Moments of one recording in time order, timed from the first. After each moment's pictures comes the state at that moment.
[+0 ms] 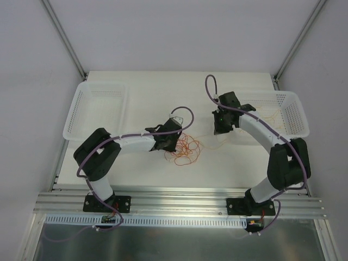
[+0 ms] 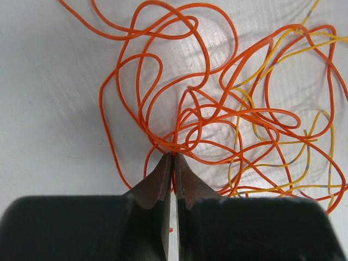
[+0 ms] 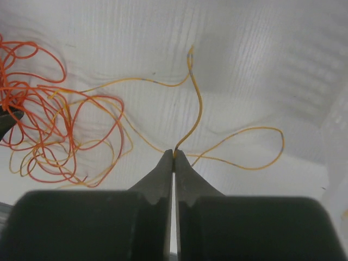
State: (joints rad) left arm -0.82 1.75 0.98 -0.24 -0.13 -0.42; right arm 0.38 1.60 1.14 -0.66 -0.08 0.22
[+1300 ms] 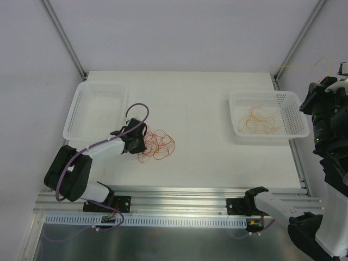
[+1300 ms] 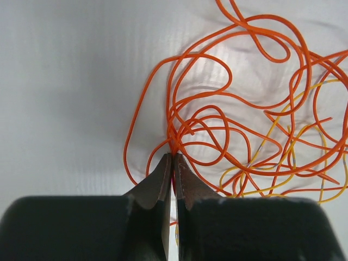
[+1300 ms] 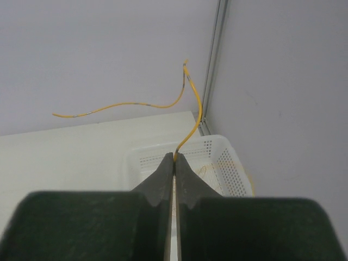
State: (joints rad) left arm -0.48 1.42 0.67 -0.33 -0.14 -0.63; right arm 0.32 0.99 1.97 -0.95 0.55 -0.04
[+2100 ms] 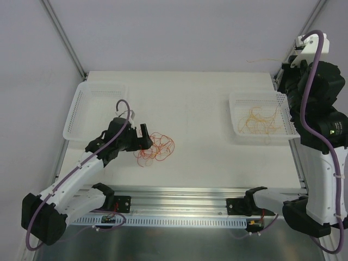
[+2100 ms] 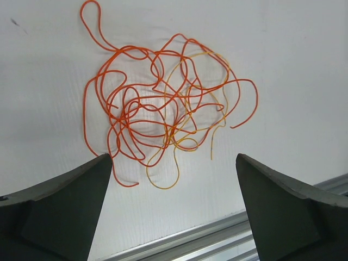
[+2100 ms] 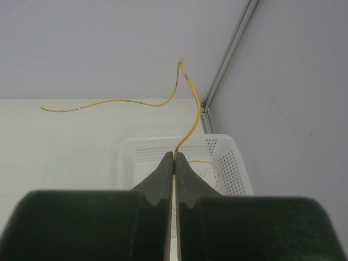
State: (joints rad) left arm -0.47 0.97 0.69 -0.49 0.02 -0.54; right arm 0.30 1.16 1.94 -0.89 0.48 -0.12
